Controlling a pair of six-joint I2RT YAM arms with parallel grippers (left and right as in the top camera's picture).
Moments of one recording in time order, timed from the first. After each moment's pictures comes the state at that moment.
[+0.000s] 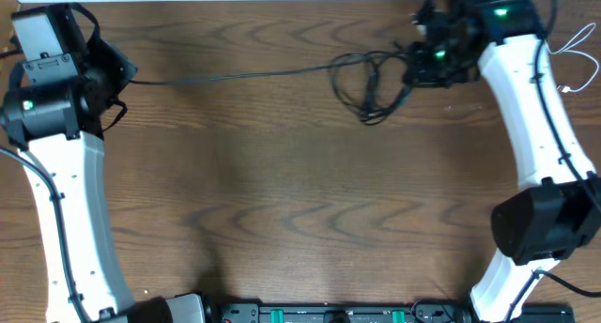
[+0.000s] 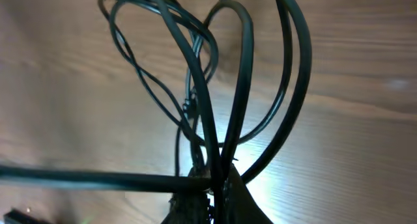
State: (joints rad) left arm 0.24 1.48 1.68 -1.02 -0.08 -0.59; right arm 0.14 1.95 1.99 -1.30 -0.32 0.12
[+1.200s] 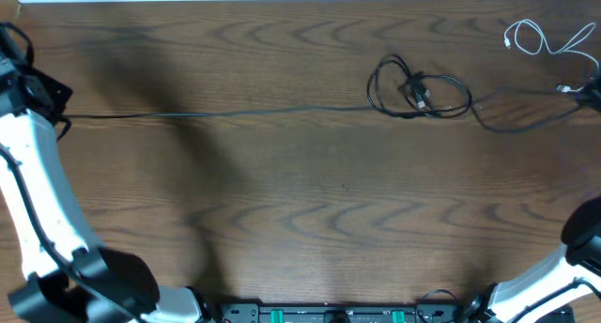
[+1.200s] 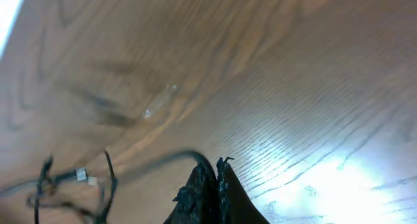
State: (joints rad) left arm 0.53 1.66 1.68 -1.02 -0.23 -0.55; right arm -0.59 1.95 1.99 -1.35 -0.34 0.18
